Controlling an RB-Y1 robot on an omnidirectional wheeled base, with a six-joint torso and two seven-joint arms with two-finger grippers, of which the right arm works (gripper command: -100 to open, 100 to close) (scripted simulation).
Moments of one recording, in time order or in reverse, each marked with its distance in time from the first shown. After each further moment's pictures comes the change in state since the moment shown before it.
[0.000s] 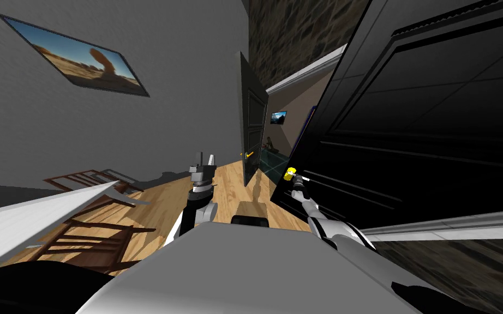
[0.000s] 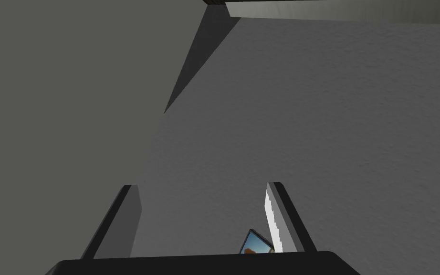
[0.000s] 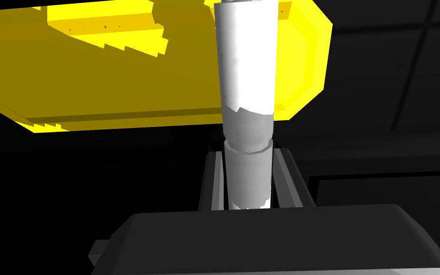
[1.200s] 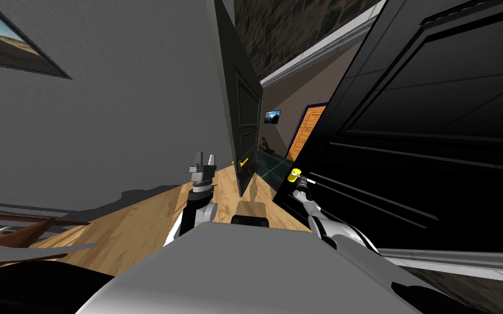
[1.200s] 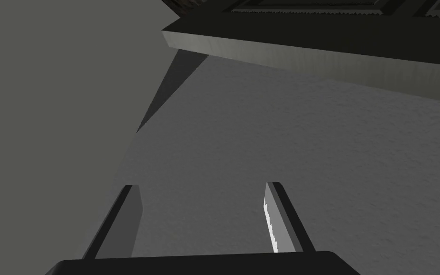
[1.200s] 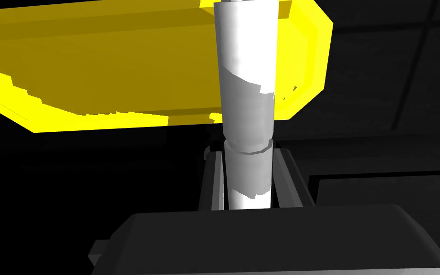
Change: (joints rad) arm 0.001 0.007 -0.109 0.011 -0.061 -0.005 0.108
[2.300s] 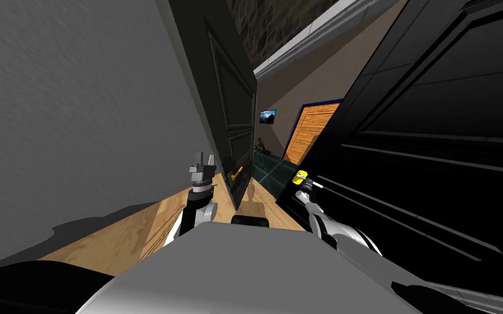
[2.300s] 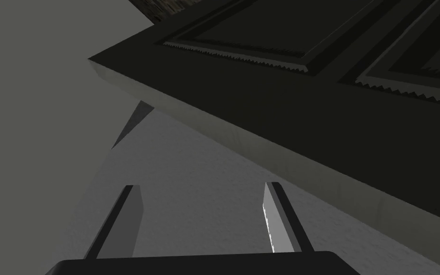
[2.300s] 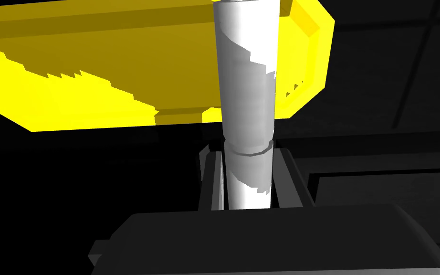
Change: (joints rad) arm -0.006 -0.003 -0.106 0.038 -0.079 -0.029 0.116
